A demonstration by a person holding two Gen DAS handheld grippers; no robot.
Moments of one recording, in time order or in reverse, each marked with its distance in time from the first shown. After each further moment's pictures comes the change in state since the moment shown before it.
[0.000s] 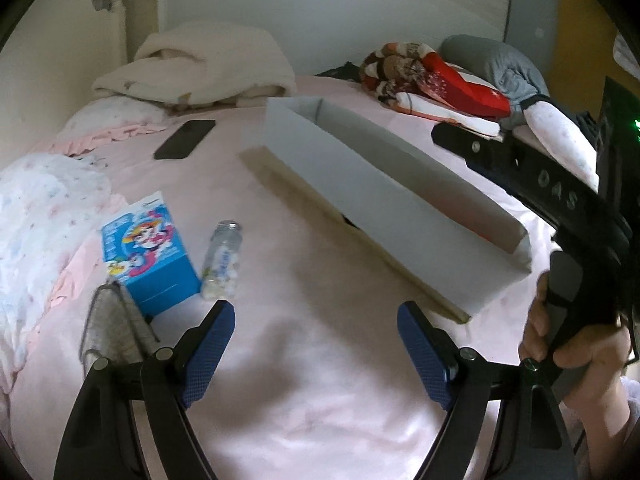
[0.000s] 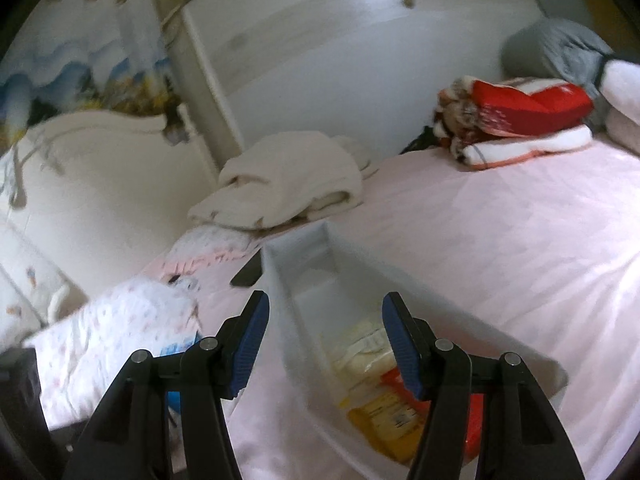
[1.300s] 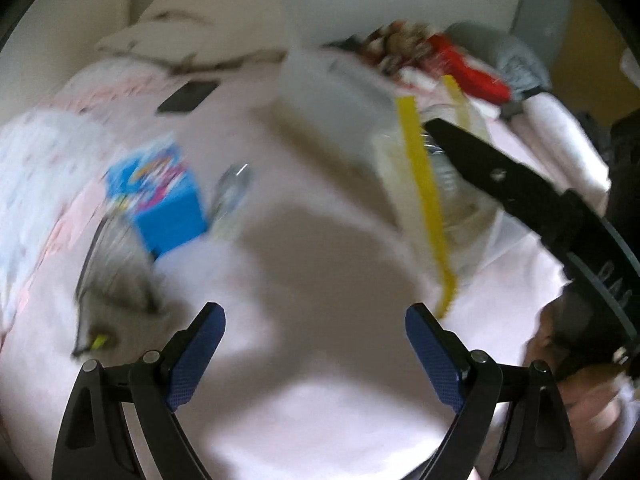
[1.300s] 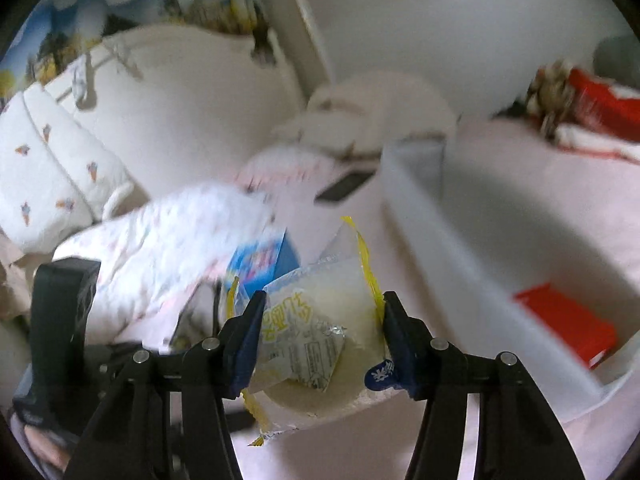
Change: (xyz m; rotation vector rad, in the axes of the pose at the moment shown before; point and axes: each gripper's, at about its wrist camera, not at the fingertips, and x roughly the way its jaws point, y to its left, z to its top) left arm -0.002 0.017 -0.010 -0.040 0.084 -0.090; right arm -0.007 0.055 -0.044 -0.138 0.108 0.199
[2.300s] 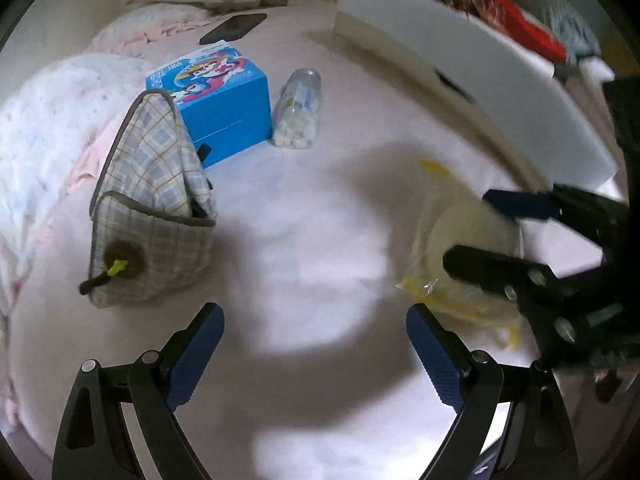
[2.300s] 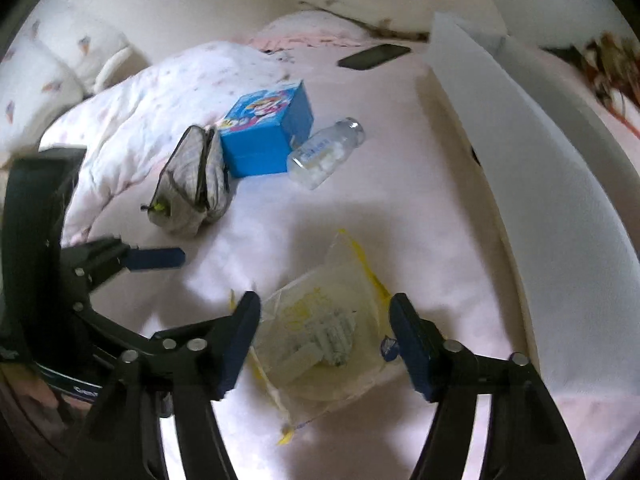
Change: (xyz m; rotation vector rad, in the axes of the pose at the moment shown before) left arm 0.040 0.041 -0.057 -0.019 0.231 0.218; right arm 0.069 0.004 -0.050 -0.182 0.579 0.049
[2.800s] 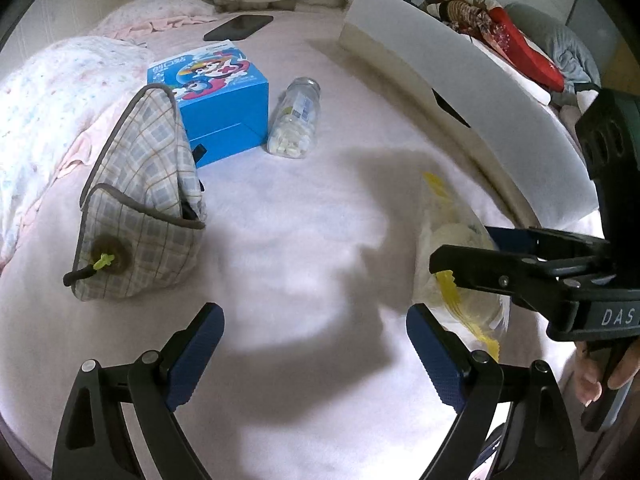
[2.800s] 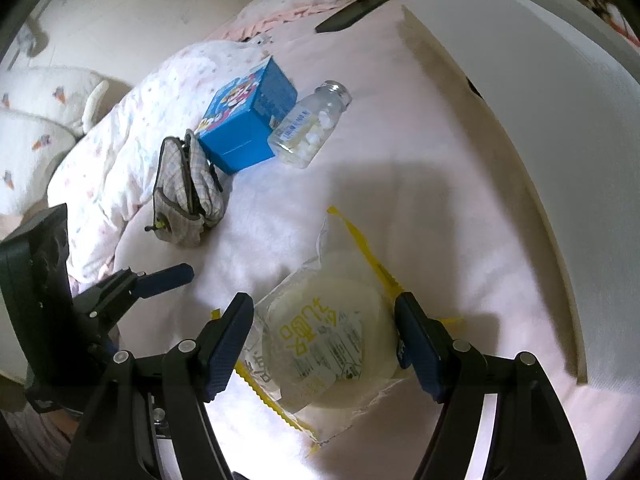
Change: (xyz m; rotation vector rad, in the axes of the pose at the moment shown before) left arm -0.006 0.005 -0.002 -0.097 -0.041 -0.105; right arm 0.013 -0.023 0.007 0.246 0.090 0.142
